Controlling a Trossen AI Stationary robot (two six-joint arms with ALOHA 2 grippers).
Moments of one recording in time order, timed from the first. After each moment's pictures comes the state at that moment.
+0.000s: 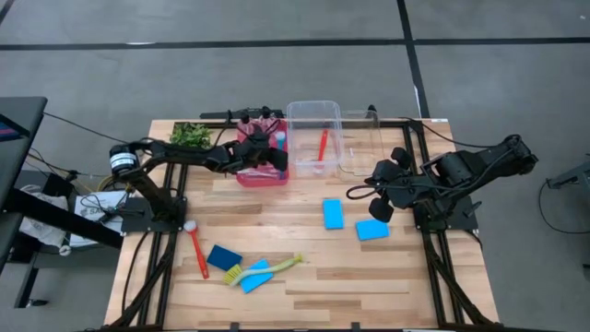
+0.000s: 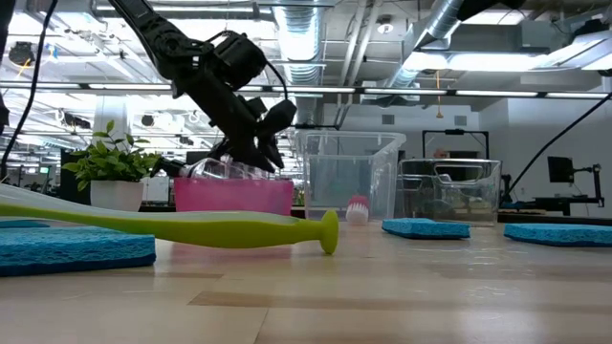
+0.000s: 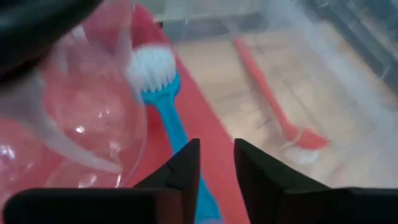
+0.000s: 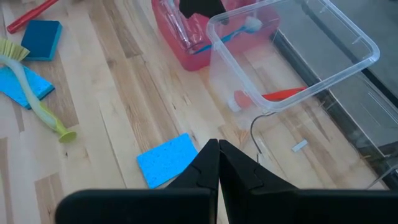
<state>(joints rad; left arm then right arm) 0.34 1.63 0.84 0.14 -0.30 -0.63 0.37 0.98 1.26 -1.17 0.63 0.60</state>
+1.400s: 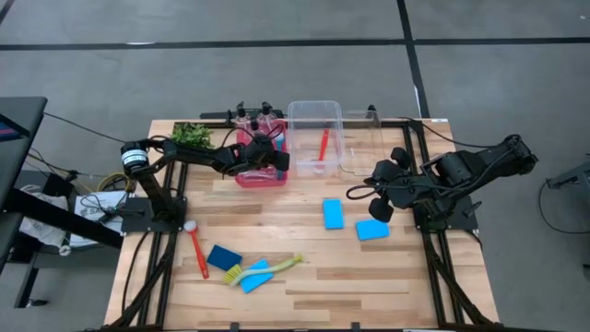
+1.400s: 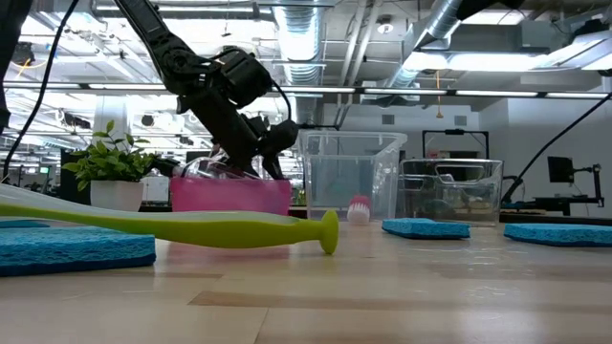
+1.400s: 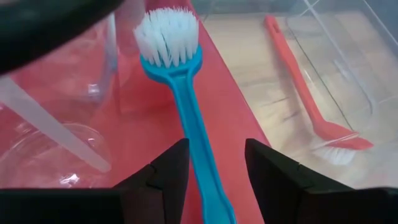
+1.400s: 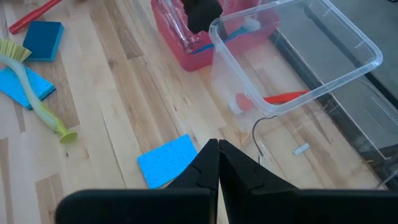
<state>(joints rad) 0.35 1.73 0.84 0.14 -0.30 -0.74 0.37 0.98 1.26 -1.17 0.63 0.60</state>
